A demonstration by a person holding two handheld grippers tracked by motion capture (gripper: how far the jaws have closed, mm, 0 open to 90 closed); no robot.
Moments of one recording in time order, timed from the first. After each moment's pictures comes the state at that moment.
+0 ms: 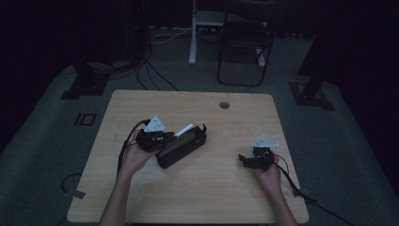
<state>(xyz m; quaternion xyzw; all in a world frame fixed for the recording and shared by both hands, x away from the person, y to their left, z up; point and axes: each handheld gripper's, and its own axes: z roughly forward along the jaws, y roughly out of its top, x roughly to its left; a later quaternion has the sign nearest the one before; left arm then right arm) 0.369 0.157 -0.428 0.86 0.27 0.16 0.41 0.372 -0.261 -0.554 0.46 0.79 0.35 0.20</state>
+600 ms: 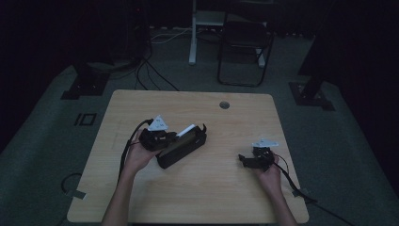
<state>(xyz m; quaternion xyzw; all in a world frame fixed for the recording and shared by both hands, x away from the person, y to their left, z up) 0.377 0.151 -0.436 0.86 0.27 0.15 0.41 0.372 -0.261 -0.554 0.46 0.79 0.35 0.20</state>
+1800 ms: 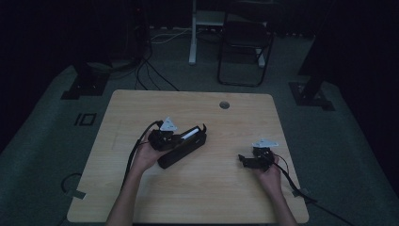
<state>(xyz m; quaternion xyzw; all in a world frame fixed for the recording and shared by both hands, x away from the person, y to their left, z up) 0.393 0.130 -0.459 0.88 0.28 0.14 0.37 0.372 -0.261 -0.554 0.46 0.79 0.35 0.20</state>
